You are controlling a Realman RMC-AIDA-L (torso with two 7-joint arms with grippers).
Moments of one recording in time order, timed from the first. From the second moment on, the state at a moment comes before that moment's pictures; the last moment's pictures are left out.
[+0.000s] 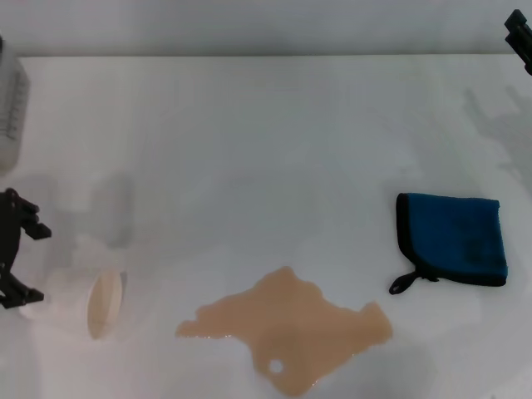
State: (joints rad) left arm -0.58 -2.03 1.12 1.38 -0.39 -1.88 1.54; right arm 0.55 2.02 -0.81 -0.07 -0.70 -1.11 0.64
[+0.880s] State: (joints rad) left arm -0.59 -2.07 1.19 1.33 -0.35 -1.84 1.64; right arm 0.58 2.03 -0.81 -0.07 -0.66 -1.08 0.64
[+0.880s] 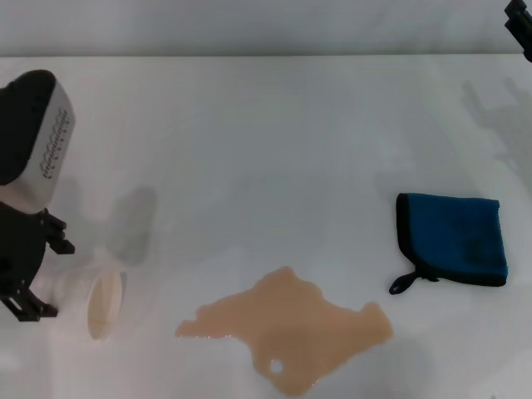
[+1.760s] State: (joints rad) left arm -0.63 -2.07 1.28 1.19 -0.35 -1.75 1.61; right arm 0.57 2.02 -0.81 -0.08 -0.64 -1.09 0.64
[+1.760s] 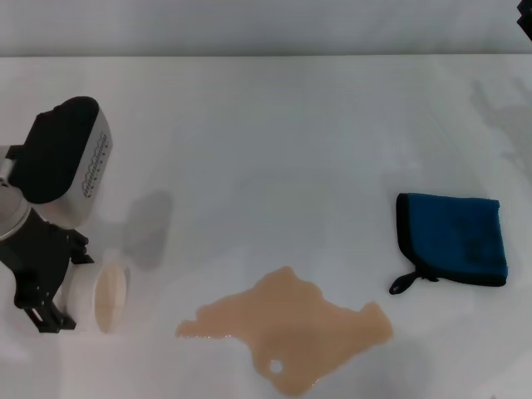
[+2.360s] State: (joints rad) left arm -0.63 -2.08 1.29 1.16 -0.35 -1.70 1.53; right arm 0.57 2.02 -0.81 -0.08 -0.63 -1.08 0.64
